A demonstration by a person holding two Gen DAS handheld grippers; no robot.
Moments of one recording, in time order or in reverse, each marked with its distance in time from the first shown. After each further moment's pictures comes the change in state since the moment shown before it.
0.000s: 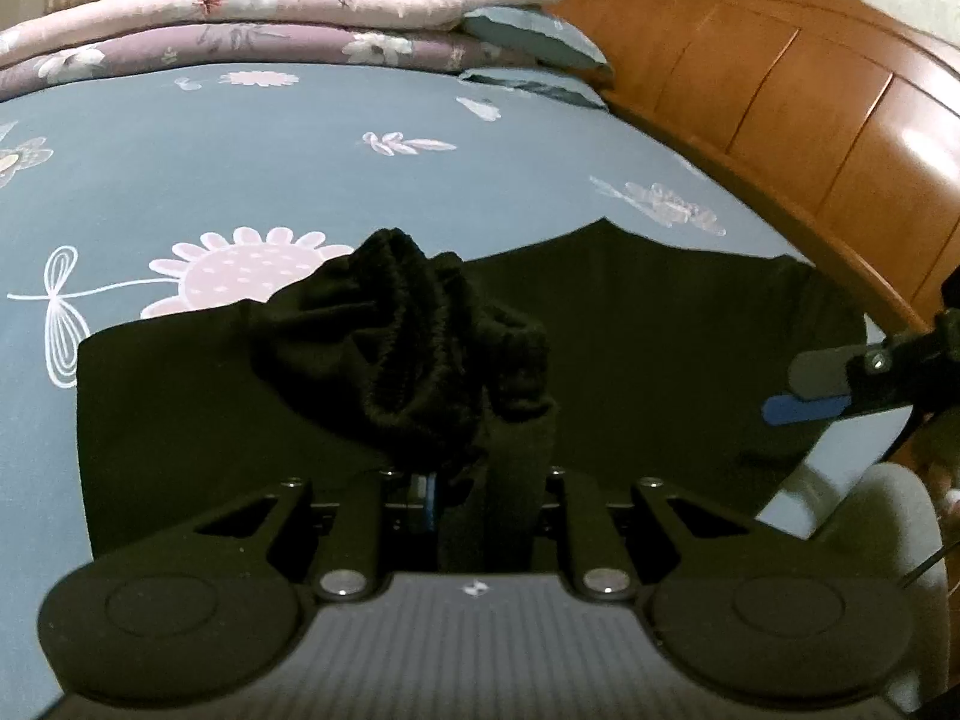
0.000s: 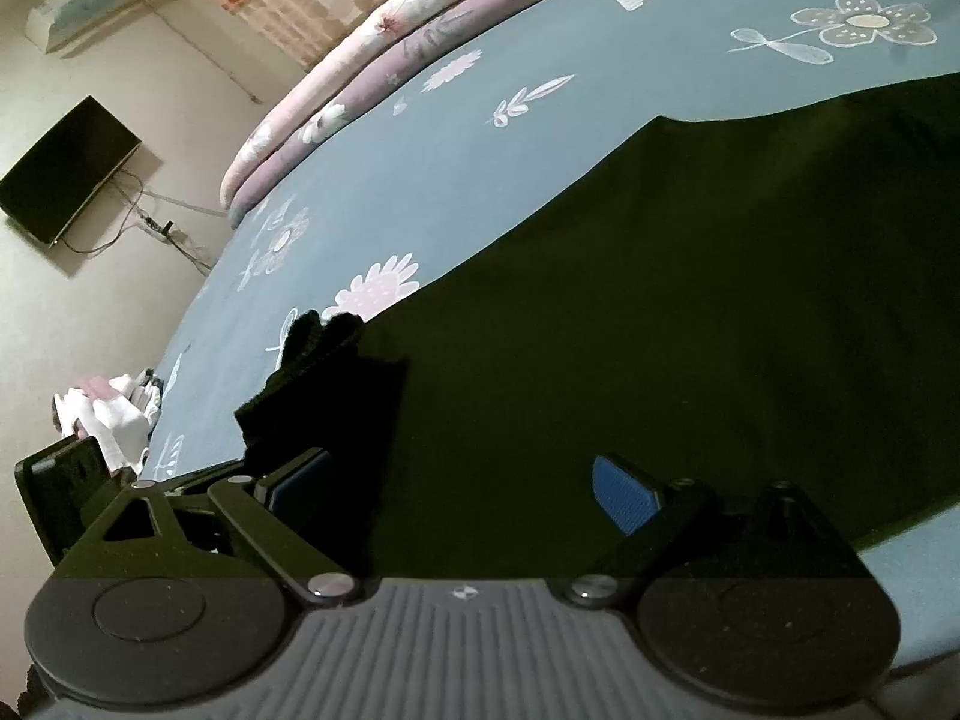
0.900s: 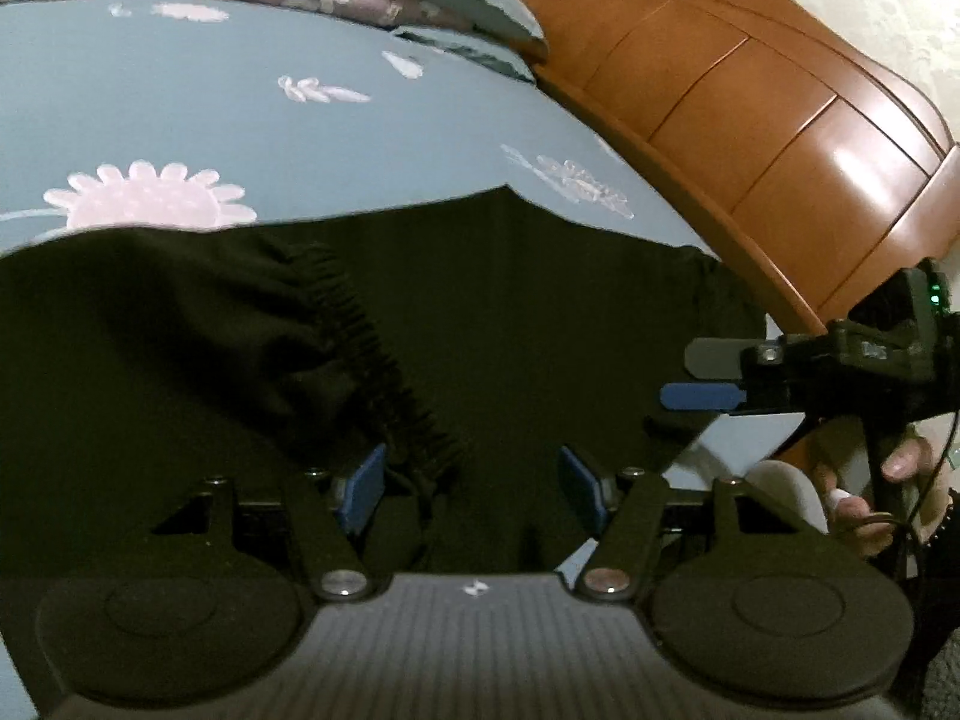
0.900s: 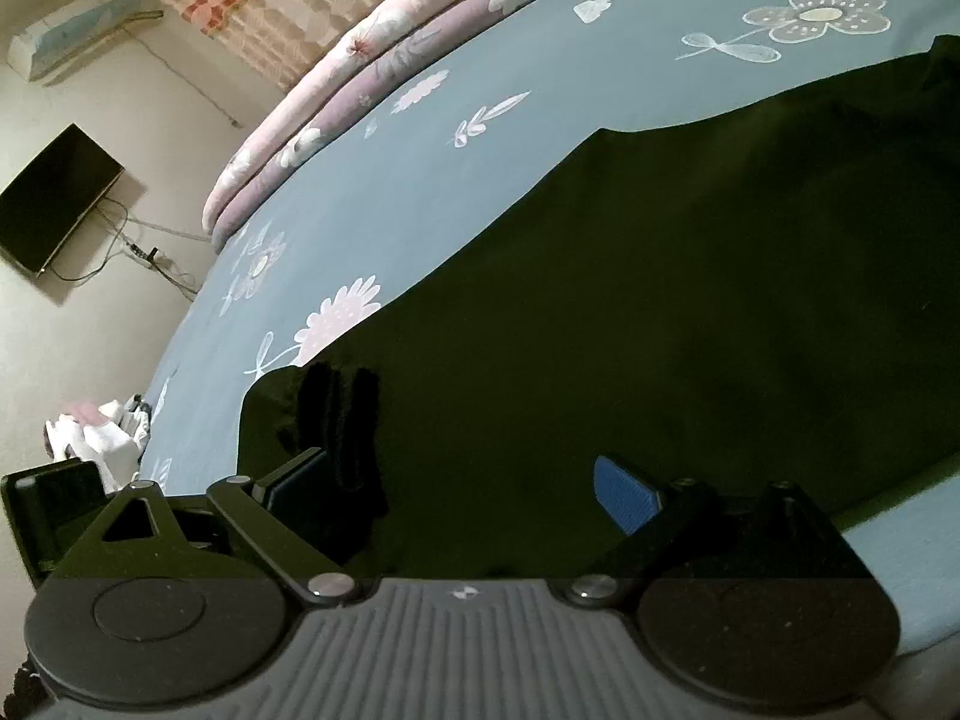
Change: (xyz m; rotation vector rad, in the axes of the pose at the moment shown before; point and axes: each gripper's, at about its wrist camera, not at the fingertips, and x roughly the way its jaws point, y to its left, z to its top) left arm 0.001 -0.009 0.000 -0.084 0.053 -0.223; right arm -0.011 -0.026 -0.002 0.042 -0.031 -0.023
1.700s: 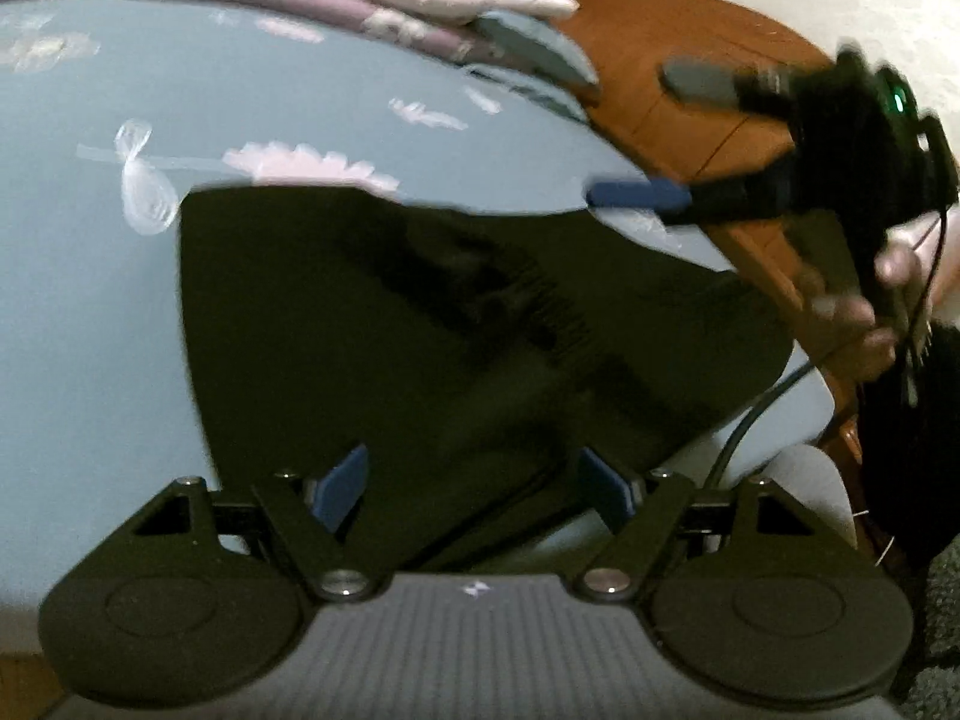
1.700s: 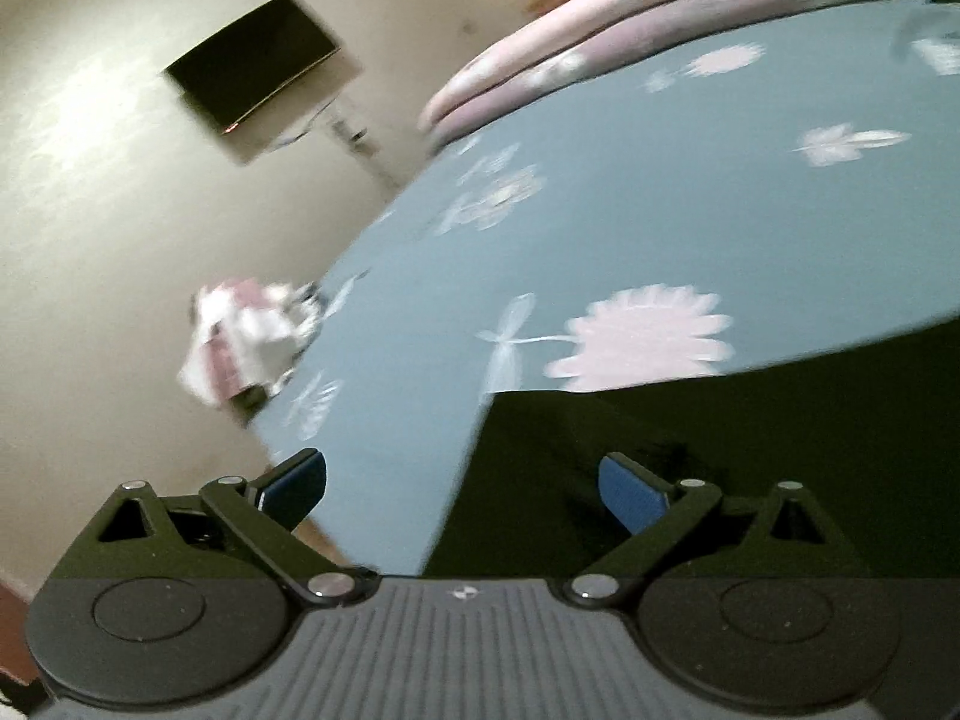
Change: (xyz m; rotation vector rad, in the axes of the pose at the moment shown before) left arm -0.065 0.063 -0.065 -0.084 -0.052 0.062; right arm 0.111 0.165 0.049 -0.326 0.198 0.378
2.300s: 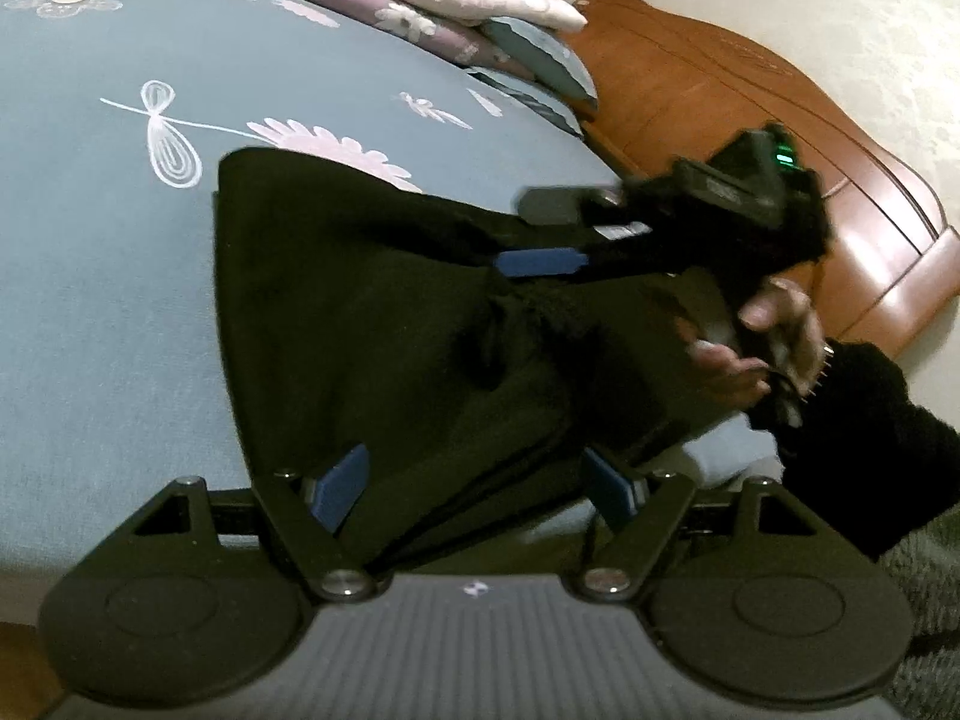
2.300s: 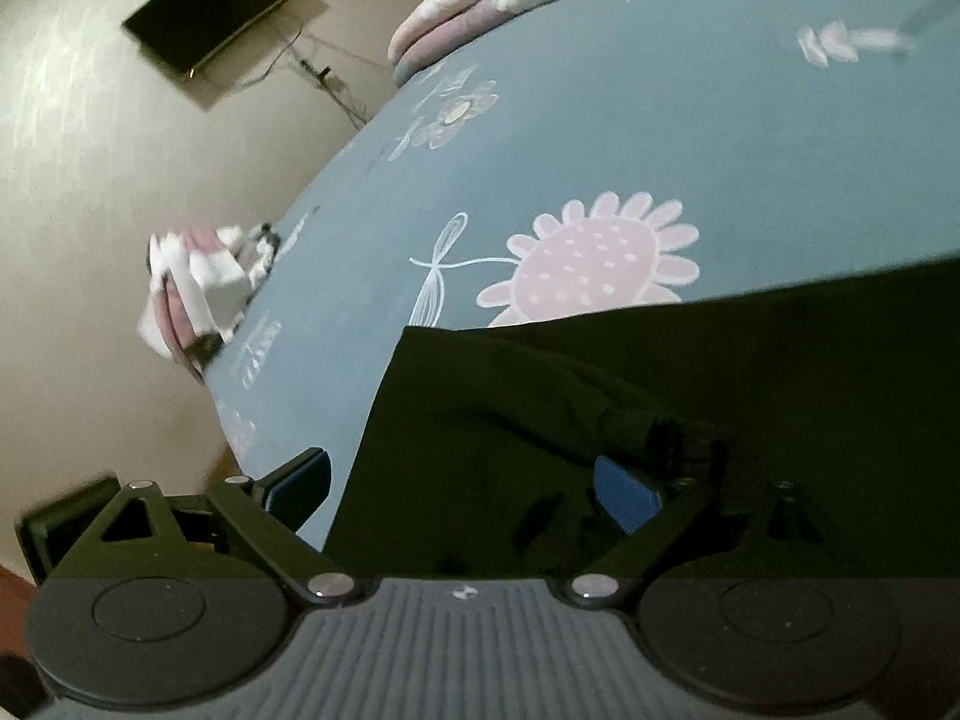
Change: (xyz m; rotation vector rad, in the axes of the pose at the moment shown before) left arm -0.013 0.025 0.003 -0.073 -0.018 -0.062; right arm 0.037 -0.043 -0.015 -0.032 0.105 -0.087
